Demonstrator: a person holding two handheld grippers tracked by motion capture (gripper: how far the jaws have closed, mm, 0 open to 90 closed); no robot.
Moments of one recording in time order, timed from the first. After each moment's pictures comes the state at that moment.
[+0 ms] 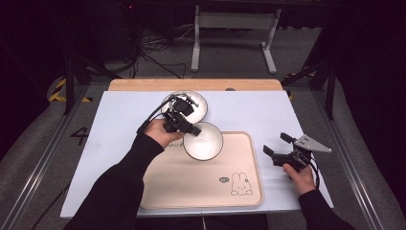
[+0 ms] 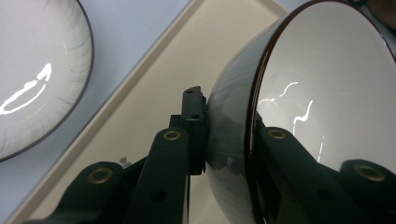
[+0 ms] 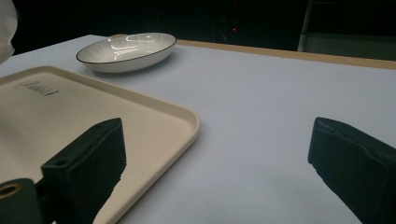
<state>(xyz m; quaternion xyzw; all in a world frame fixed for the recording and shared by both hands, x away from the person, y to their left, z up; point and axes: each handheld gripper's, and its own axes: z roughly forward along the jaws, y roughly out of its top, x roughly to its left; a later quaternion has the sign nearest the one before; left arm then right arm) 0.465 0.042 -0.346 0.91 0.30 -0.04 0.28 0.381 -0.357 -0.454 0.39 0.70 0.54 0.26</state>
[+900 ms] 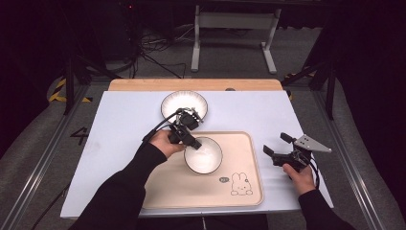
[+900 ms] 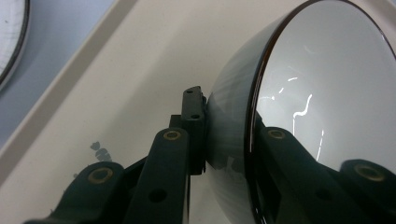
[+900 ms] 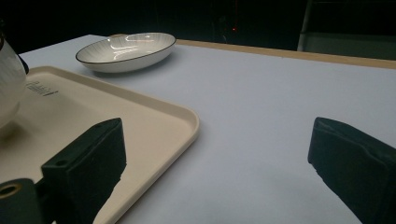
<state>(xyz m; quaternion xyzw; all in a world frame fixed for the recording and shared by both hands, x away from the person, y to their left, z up) 0.459 0.029 -0.385 0.93 0.29 -0.06 0.23 0.381 -0.357 -0.454 0.39 0.70 0.54 0.26</state>
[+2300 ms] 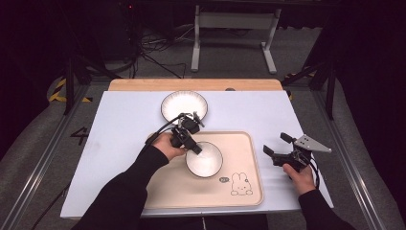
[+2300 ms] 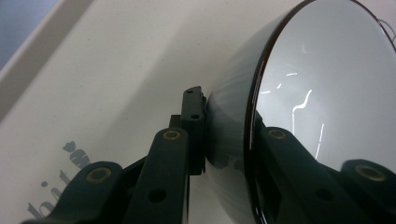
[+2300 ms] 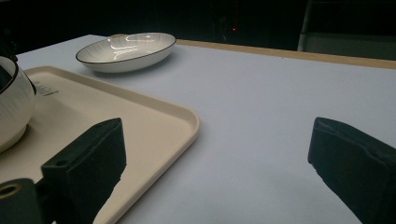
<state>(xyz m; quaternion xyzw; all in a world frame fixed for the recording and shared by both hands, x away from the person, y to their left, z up) 0.464 0.026 -0.406 0.93 0.29 -0.09 0.21 0.381 -0.357 -0.454 0.39 0.70 0.54 0.26</state>
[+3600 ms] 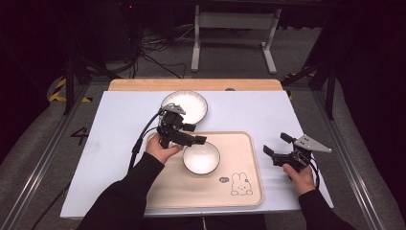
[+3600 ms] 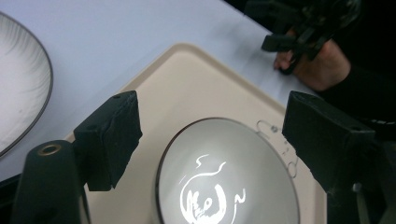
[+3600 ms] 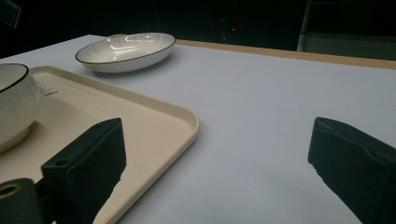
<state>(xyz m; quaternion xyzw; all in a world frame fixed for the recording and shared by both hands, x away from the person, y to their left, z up) 0.442 0.073 -0.375 0.82 0.28 -0.07 0.50 0.381 -0.357 -0.454 0.39 0.70 0.54 0.26</state>
